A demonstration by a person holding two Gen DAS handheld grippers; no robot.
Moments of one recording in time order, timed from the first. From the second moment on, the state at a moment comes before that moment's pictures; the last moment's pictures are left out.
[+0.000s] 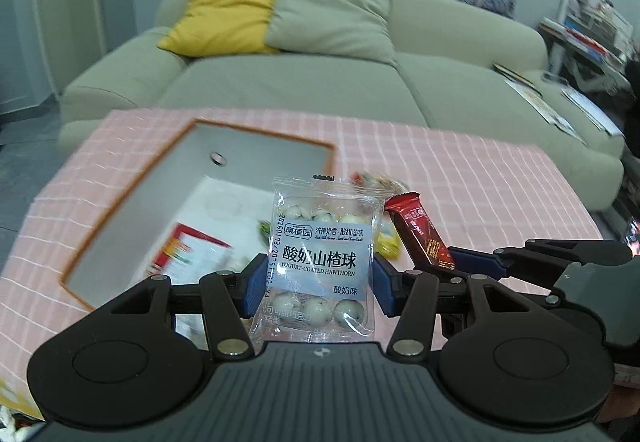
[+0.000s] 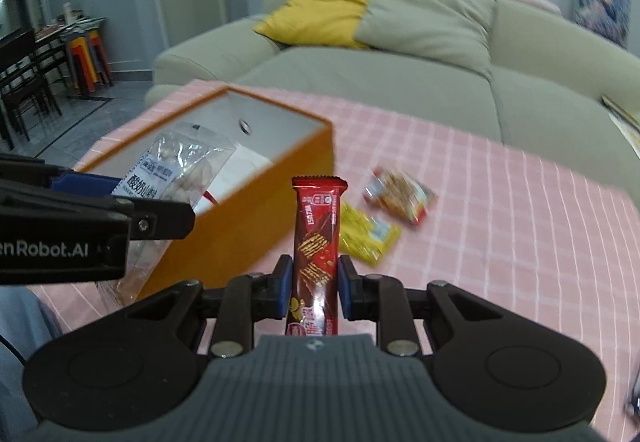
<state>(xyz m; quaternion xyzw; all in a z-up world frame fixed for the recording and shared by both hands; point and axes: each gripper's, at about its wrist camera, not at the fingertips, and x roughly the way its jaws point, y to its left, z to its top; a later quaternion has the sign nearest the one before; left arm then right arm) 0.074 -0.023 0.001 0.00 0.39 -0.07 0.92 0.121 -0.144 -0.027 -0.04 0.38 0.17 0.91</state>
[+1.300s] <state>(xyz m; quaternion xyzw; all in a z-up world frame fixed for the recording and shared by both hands) 0.194 0.059 -0.076 0.06 0.52 -0.02 0.85 0.284 0.012 -0.084 -0.27 0.41 0.26 0.83</state>
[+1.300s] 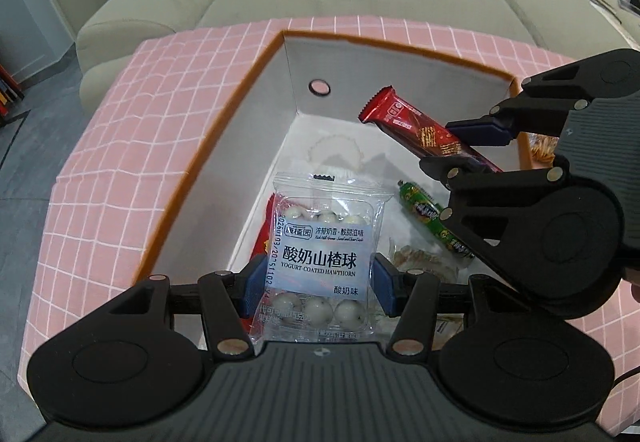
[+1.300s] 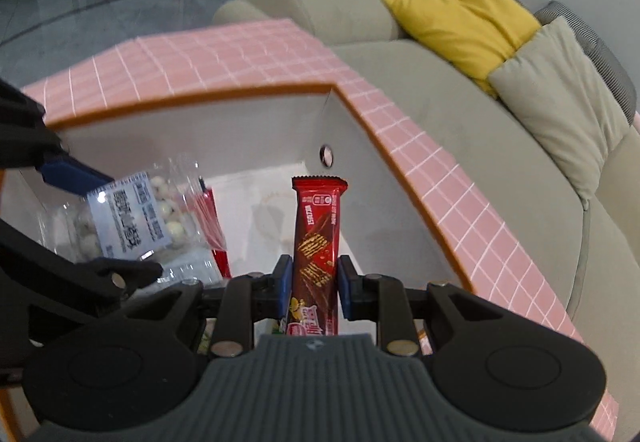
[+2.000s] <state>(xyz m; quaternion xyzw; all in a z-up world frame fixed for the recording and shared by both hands) 0.201 0.056 -0.099 0.09 0.55 -0.01 0.83 0.300 0.006 -0.107 -0.26 0.46 0.26 0.81</state>
